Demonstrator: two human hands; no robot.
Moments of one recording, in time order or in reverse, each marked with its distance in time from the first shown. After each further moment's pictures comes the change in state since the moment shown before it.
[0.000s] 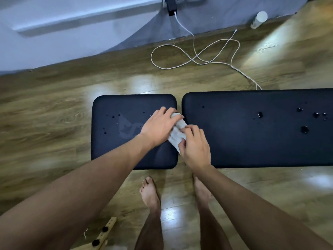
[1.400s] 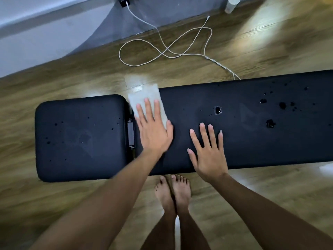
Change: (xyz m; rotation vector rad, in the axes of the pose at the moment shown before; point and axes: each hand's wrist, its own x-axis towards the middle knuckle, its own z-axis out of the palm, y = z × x) left_hand 0.101 0.157 0.081 -0.260 0.202 -0.559; right_hand -0.022 0.242 -0.010 -0.384 -0.046 -0.082
